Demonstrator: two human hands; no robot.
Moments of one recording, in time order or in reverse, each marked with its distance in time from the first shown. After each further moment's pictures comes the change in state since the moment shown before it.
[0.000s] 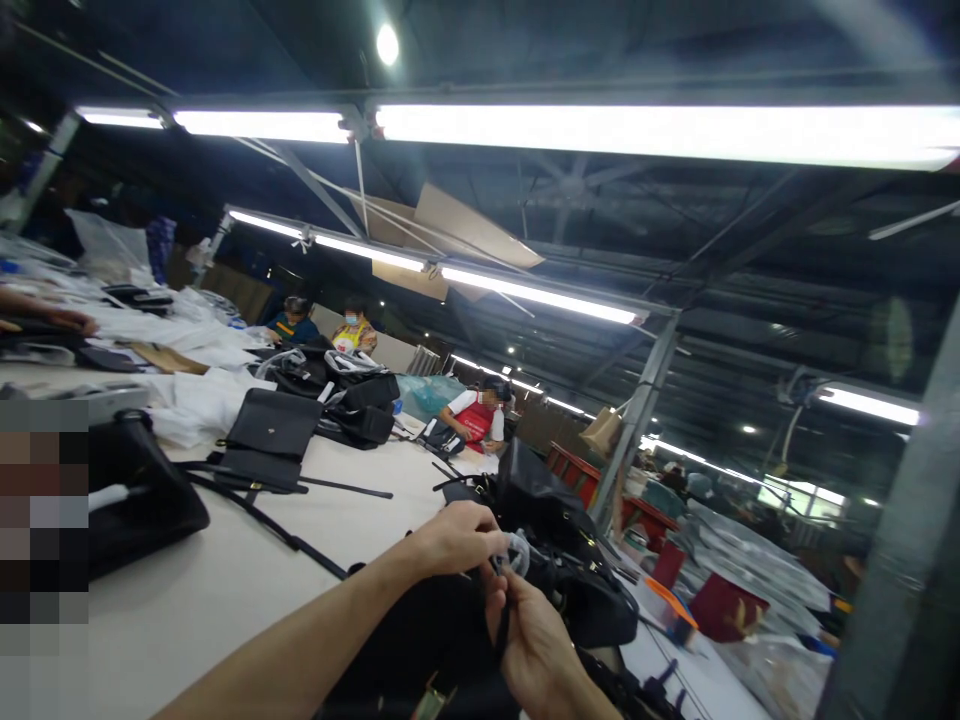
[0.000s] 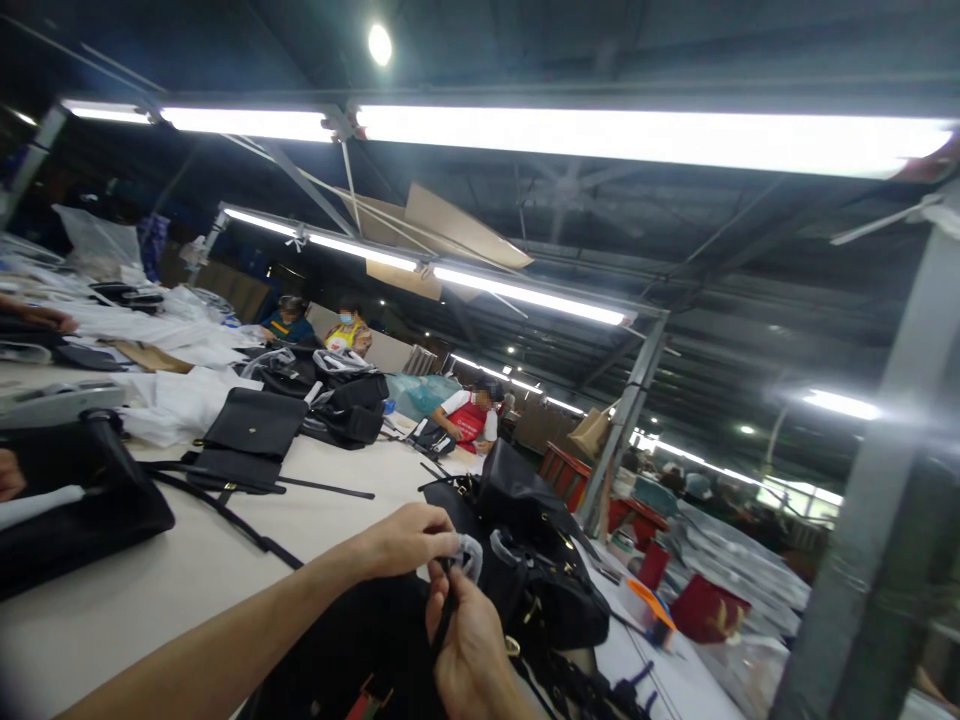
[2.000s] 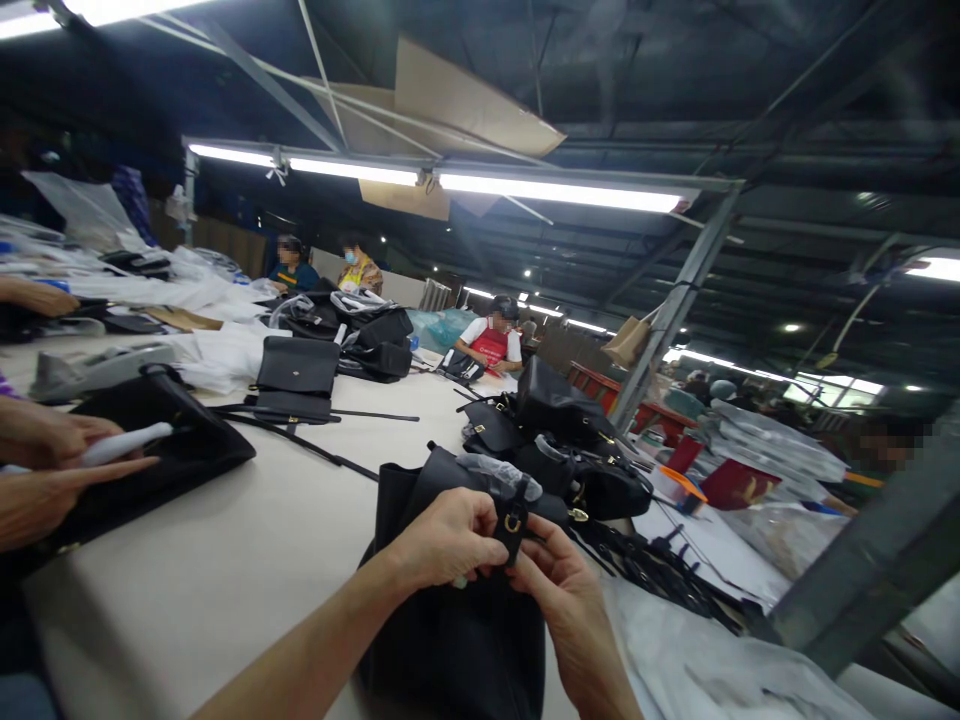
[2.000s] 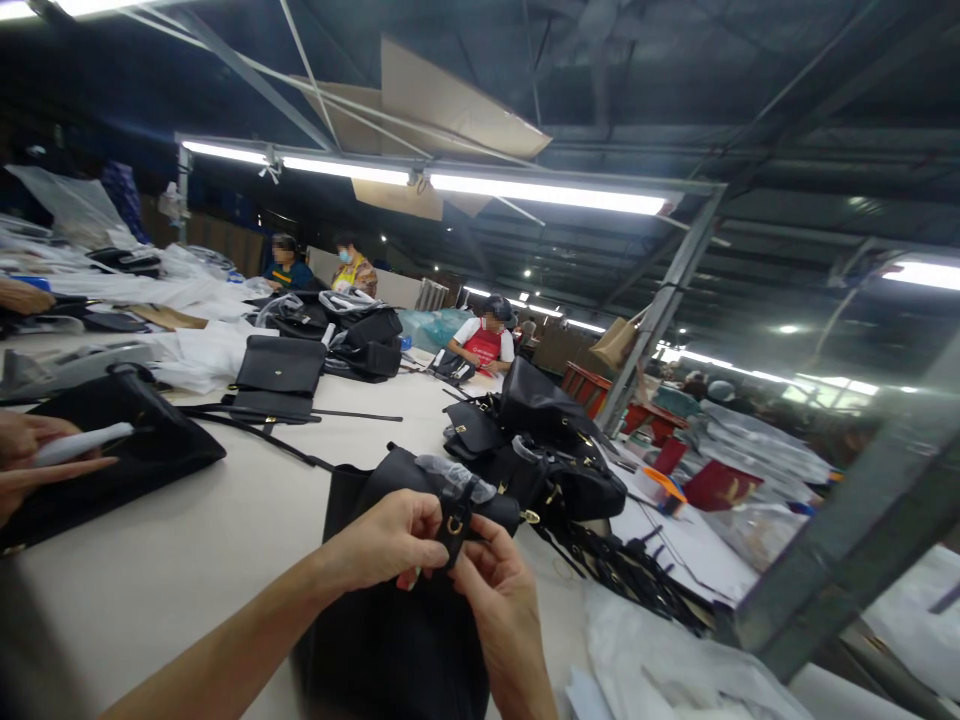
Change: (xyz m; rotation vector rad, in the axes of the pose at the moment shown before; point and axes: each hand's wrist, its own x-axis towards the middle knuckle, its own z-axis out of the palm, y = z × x) left_hand -0.085 -0.008 0.043 -0.567 -0.186 -0.294; right_hand -0.015 0.035 -0.090 -0.558 -0.278 -0.435
